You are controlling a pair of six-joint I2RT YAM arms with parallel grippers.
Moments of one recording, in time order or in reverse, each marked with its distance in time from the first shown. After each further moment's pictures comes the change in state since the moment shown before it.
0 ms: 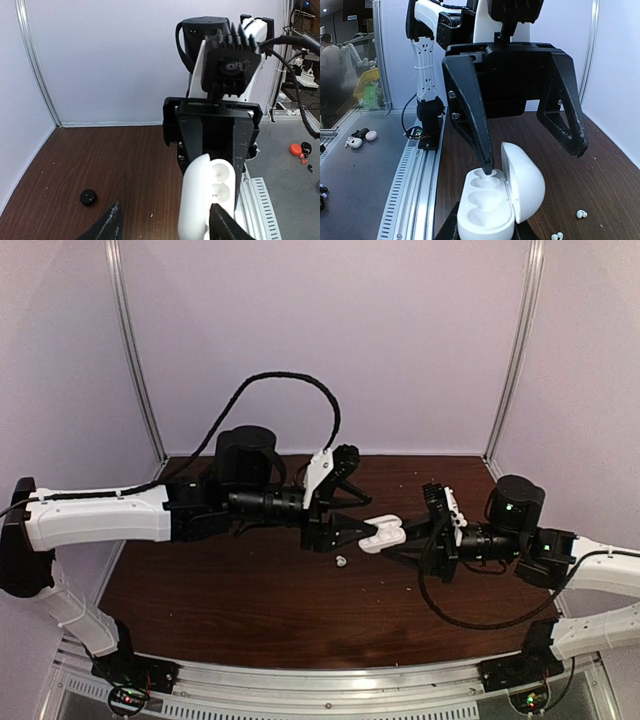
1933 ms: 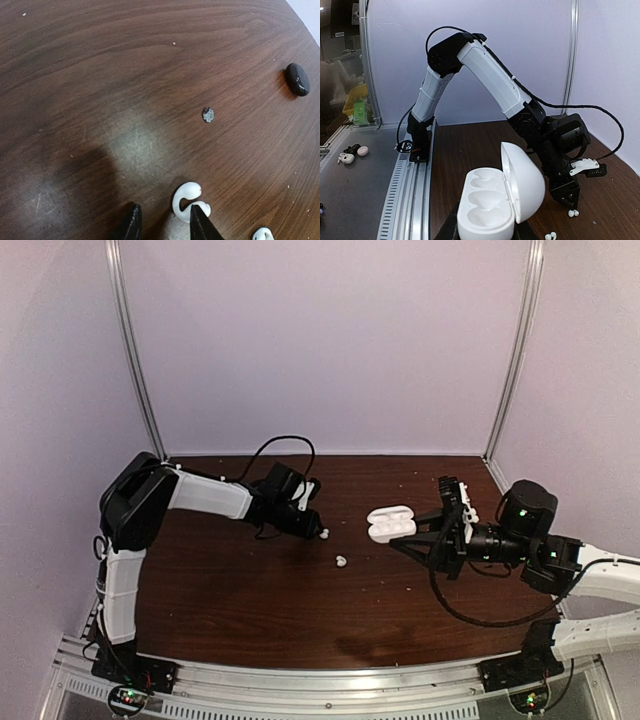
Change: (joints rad) left arm 0.368 0.645 0.208 -0.179 -0.275 -0.470; right arm -0.020 -0.072 -0.054 0.064 0.075 0.079
